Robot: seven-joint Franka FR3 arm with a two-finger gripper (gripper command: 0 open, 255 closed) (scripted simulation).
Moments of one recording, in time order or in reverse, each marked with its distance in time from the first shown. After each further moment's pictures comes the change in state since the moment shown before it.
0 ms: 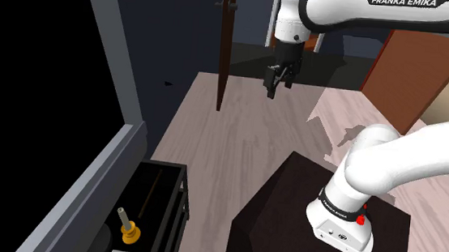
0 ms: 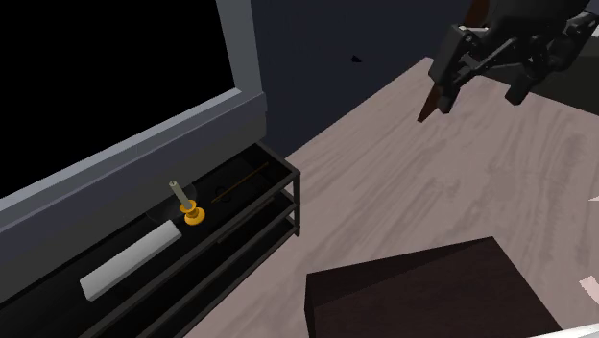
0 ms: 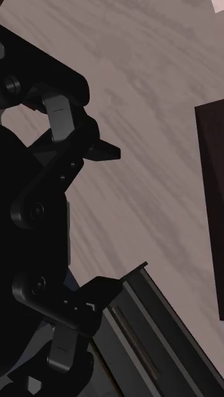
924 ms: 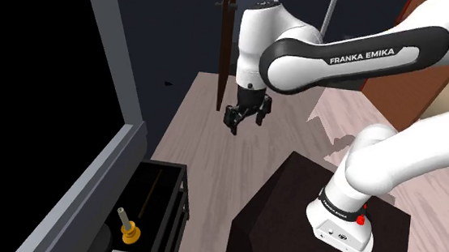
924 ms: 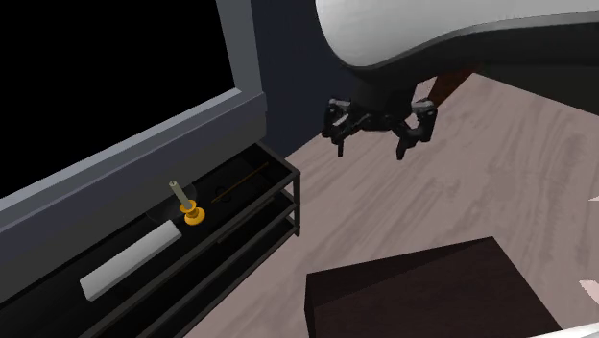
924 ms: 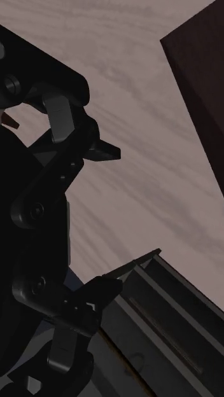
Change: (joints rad) arm 0.017 0.134 0.291 -0.132 0.167 0.300 0.450
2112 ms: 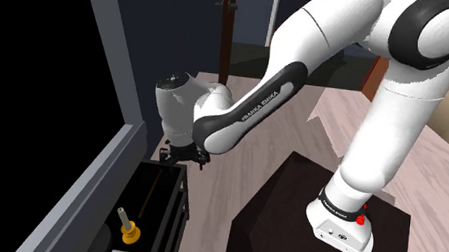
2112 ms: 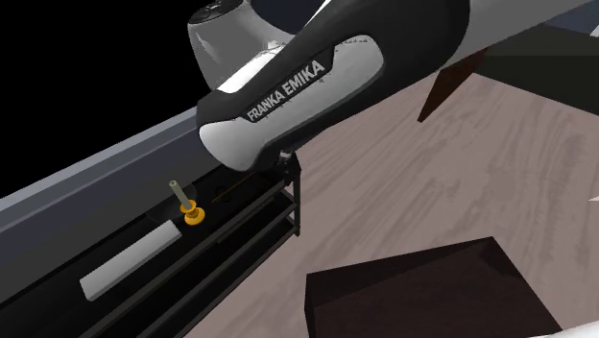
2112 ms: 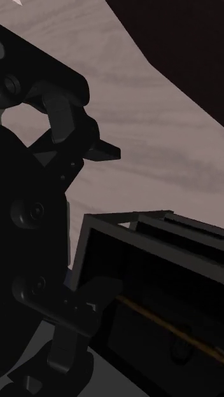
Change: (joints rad) arm -0.133 0.764 0.401 0.299 -0.392 0.383 0.922
